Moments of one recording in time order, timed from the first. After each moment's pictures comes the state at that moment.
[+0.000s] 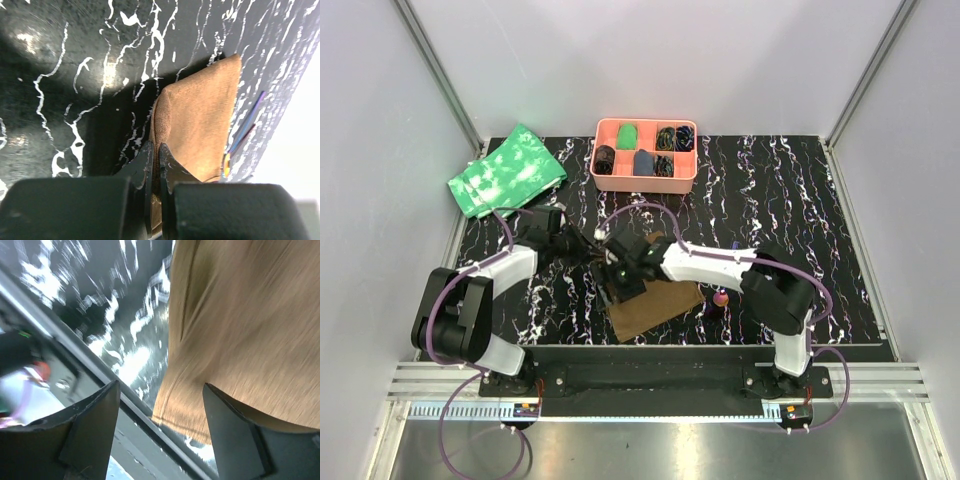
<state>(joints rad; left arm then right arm) -0.23 1.47 0.71 -0.08 0.37 -0.90 0.98 1.91 1.33 -0.38 -0.30 0.57</state>
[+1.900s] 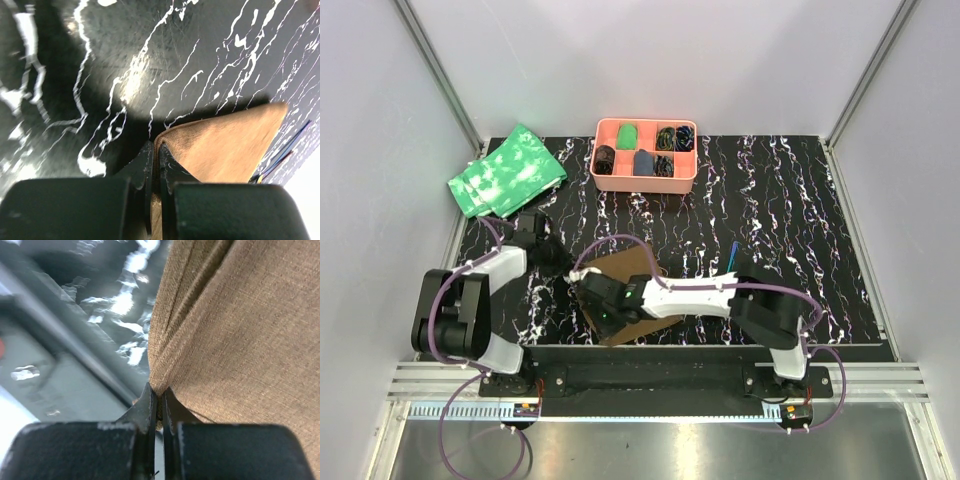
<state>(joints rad) -0.10 1.50 0.67 -0.20 0.31 -0.81 1.28 1.97 1.37 -0.47 0.02 0.55</state>
